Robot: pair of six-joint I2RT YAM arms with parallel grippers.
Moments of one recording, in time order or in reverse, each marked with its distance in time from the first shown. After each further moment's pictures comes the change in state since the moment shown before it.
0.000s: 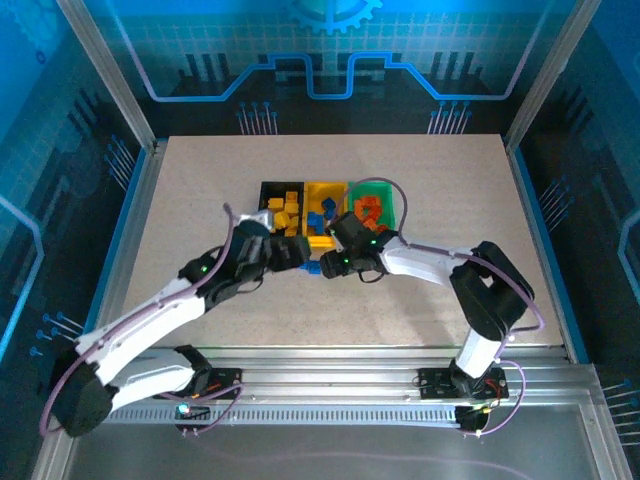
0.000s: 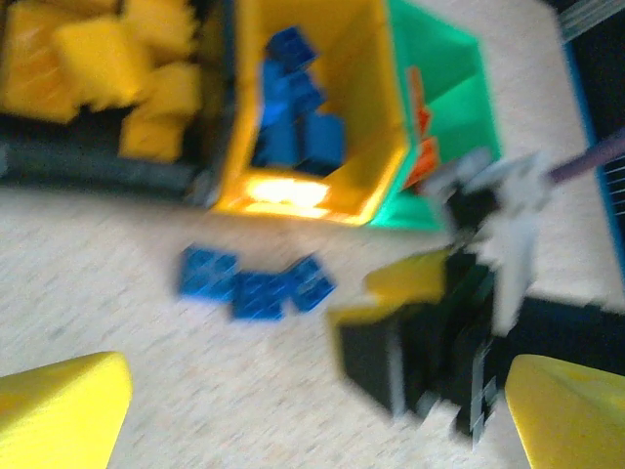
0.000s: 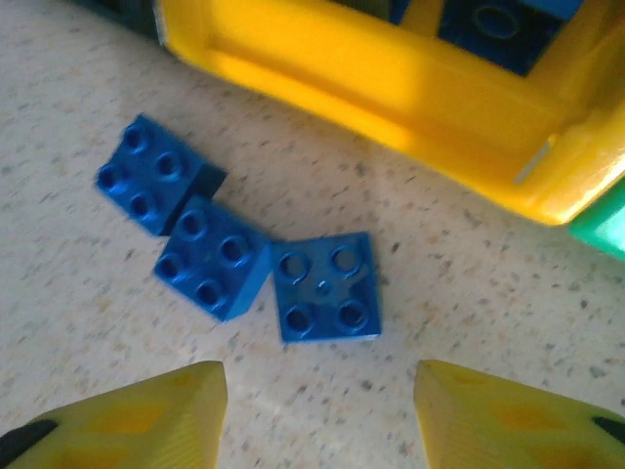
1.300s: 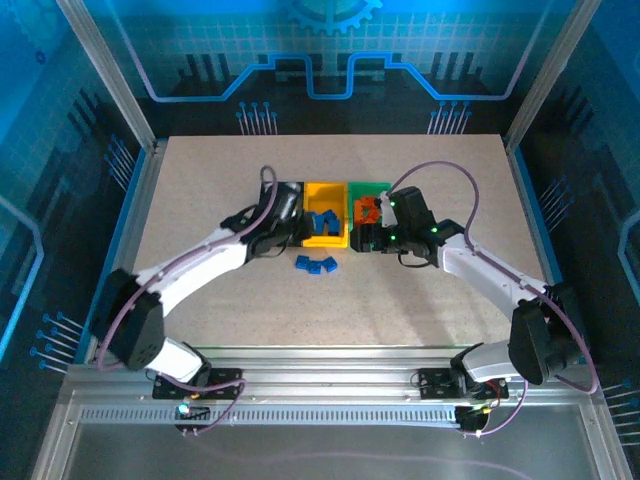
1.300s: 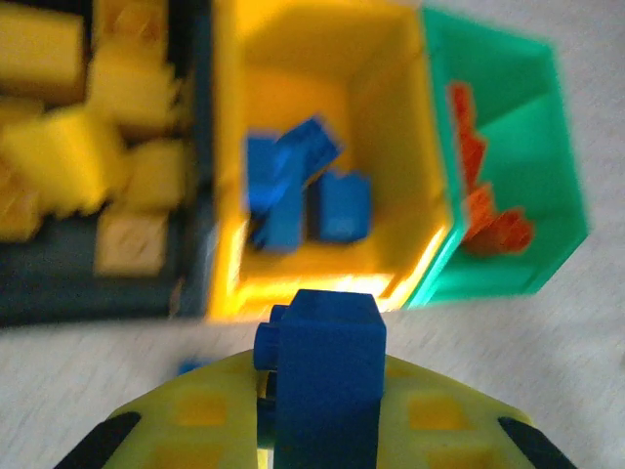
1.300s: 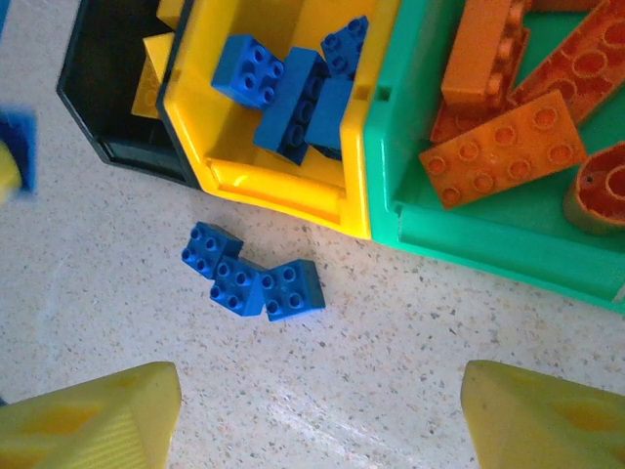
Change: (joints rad) left arm 0.064 0.518 0.420 0.006 0.018 0.148; right arm -0.281 -0.353 -0.098 -0.077 -0.253 0.050
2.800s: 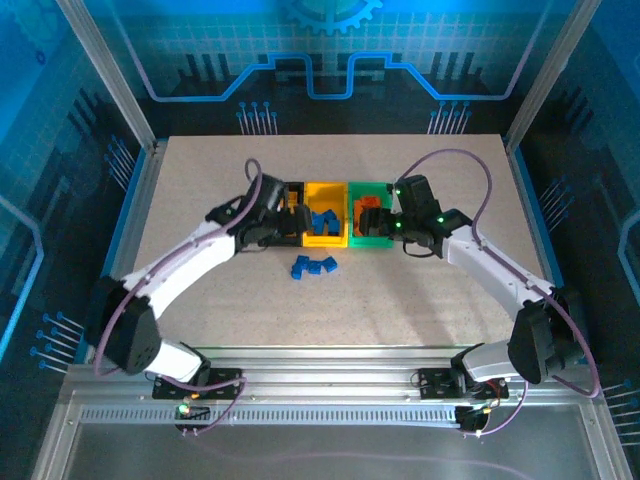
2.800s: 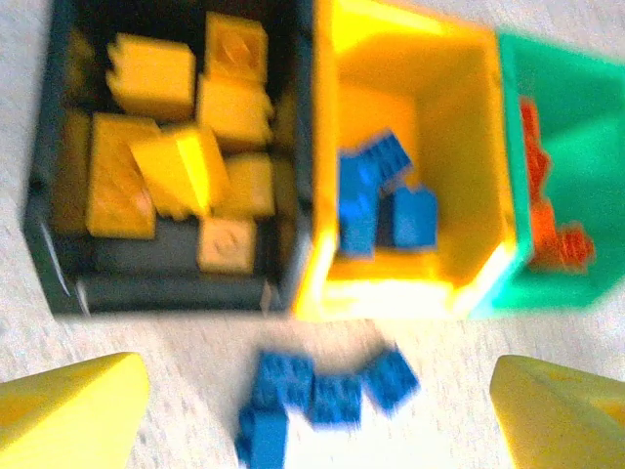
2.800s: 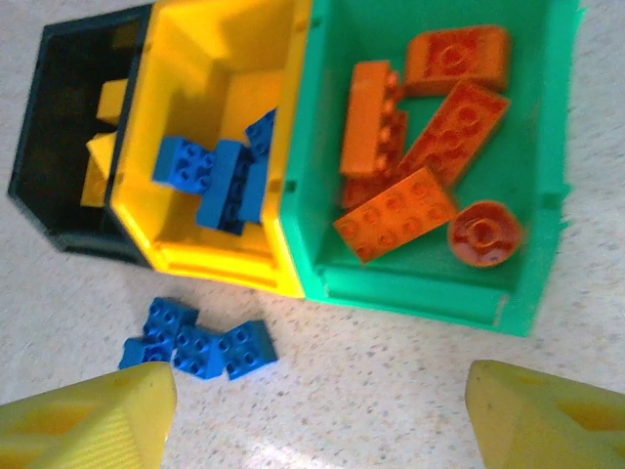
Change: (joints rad) left arm 0.056 -0.105 -0.029 -0.174 -0.006 0.030; right arm -0.034 0.000 0.088 -0.065 0.118 0.060
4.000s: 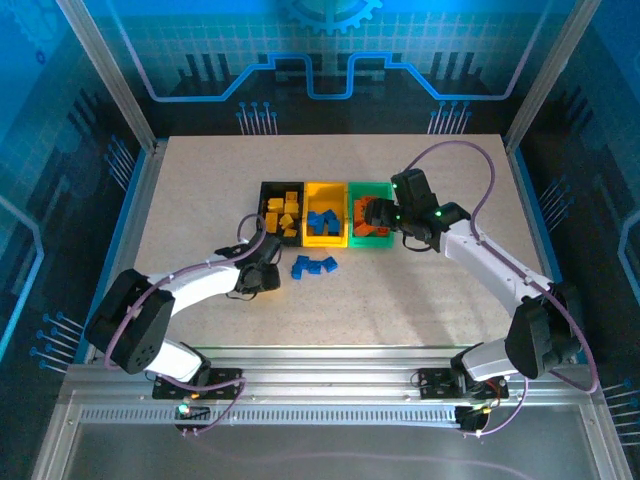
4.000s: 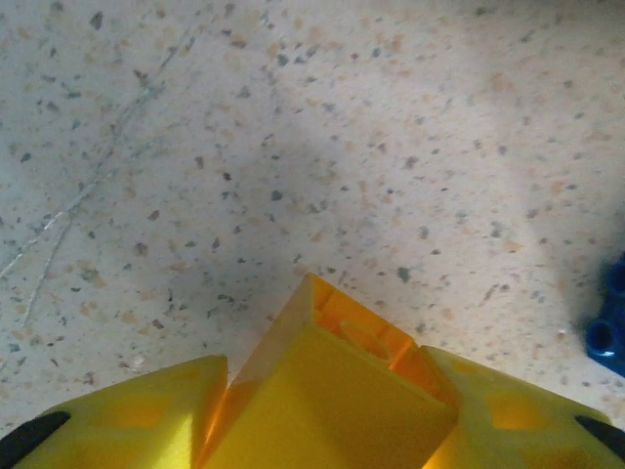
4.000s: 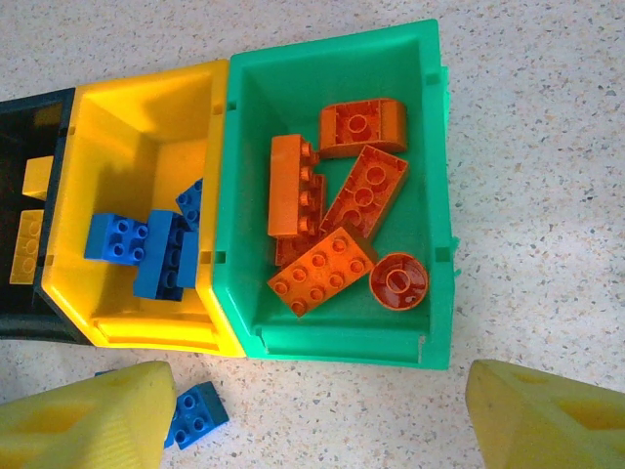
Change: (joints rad) left arm 0.013 0.031 -0.402 0.066 -0.085 -0.098; right arm 0.011 0.031 0.081 -0.049 0.221 0.054
